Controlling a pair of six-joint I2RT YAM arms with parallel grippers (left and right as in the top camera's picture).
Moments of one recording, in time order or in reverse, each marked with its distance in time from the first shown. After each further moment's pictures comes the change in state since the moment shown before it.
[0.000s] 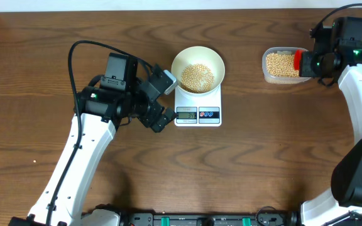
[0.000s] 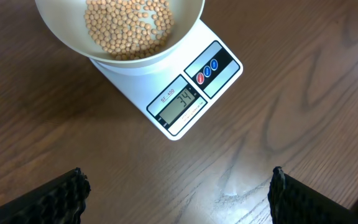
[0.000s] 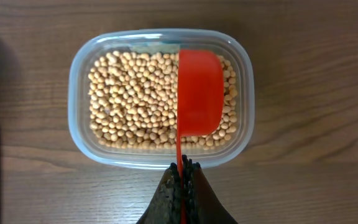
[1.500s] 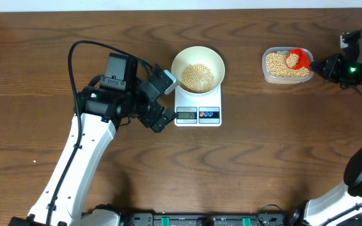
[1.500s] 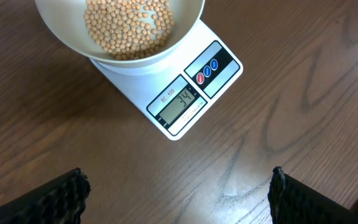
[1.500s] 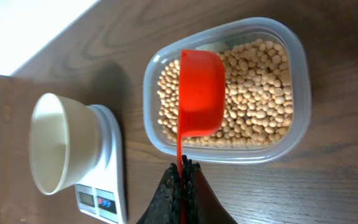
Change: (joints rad) left arm 0.000 0.000 0.000 0.000 0.000 0.000; right arm -0.271 0.076 0.000 -0.014 -0.663 0.074
